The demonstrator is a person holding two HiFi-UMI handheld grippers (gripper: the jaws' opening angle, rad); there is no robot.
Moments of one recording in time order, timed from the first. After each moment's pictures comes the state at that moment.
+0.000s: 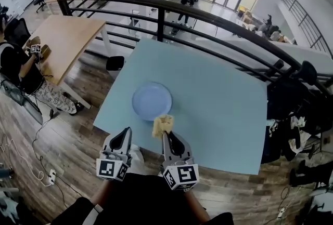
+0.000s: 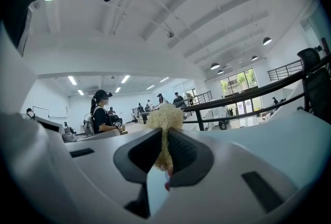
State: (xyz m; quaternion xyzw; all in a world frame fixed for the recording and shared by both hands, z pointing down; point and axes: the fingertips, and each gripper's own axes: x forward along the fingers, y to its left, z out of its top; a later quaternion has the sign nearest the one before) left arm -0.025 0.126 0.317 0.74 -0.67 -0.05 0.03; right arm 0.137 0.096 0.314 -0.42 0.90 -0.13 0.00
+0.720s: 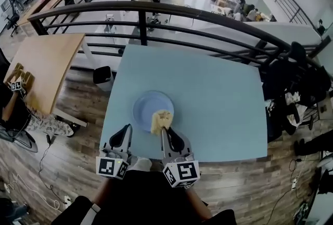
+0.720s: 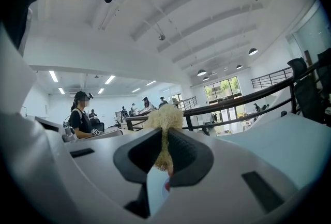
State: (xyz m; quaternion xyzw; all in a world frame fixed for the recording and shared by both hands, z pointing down) left arm -0.097 0.030 0.306 0.81 -0.58 -0.05 0.04; right arm 0.059 0.033 0.296 -0.51 0.85 -0.12 0.01
